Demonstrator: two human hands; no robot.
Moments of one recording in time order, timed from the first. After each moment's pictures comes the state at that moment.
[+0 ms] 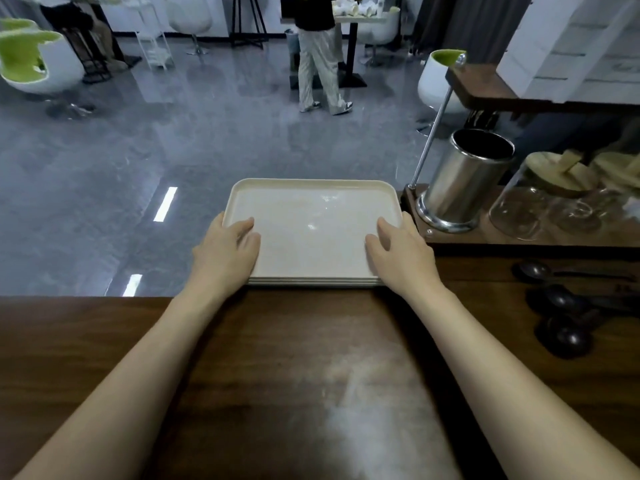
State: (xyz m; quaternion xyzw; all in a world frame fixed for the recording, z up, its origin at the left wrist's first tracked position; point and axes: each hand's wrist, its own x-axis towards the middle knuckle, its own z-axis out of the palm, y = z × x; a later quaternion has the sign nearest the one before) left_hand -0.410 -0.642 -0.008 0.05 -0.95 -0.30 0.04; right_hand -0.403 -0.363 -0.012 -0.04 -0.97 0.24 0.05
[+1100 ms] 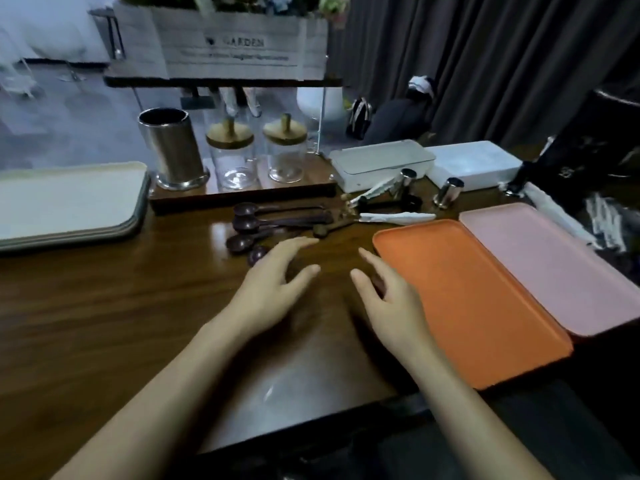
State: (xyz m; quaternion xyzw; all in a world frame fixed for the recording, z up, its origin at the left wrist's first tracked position) left_hand -0.167 -0.186 0.016 -0.30 -0.86 -0.42 -0.01; right_hand -0.069 0.010 0.014 -0.11 -0.87 0.46 0.14
